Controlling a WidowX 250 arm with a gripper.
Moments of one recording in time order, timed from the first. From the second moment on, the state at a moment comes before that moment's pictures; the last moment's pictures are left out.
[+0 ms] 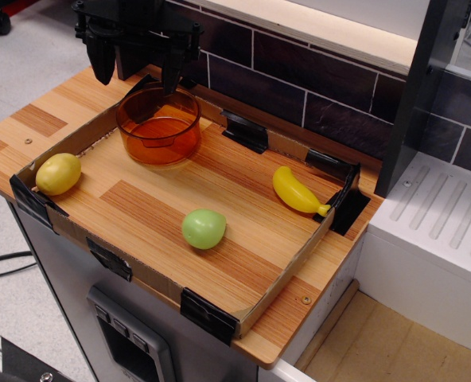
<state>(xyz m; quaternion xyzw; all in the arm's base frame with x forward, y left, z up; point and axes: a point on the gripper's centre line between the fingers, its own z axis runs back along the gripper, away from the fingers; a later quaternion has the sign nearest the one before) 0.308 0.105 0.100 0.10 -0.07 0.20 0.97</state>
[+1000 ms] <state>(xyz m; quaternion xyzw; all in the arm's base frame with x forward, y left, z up) 0.319 0.036 0.114 -0.05 -0.03 0.32 0.94</state>
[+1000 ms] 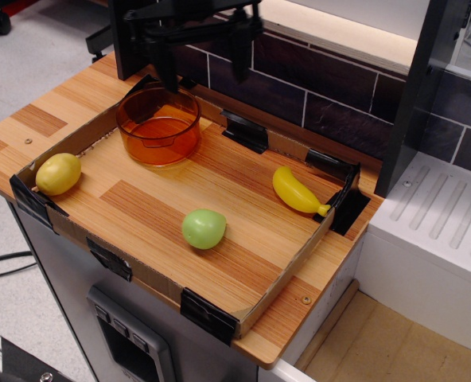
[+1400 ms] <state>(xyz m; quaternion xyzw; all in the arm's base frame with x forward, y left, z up) 0.326 -0.008 0.103 -0.06 -0.04 0.43 0.90</state>
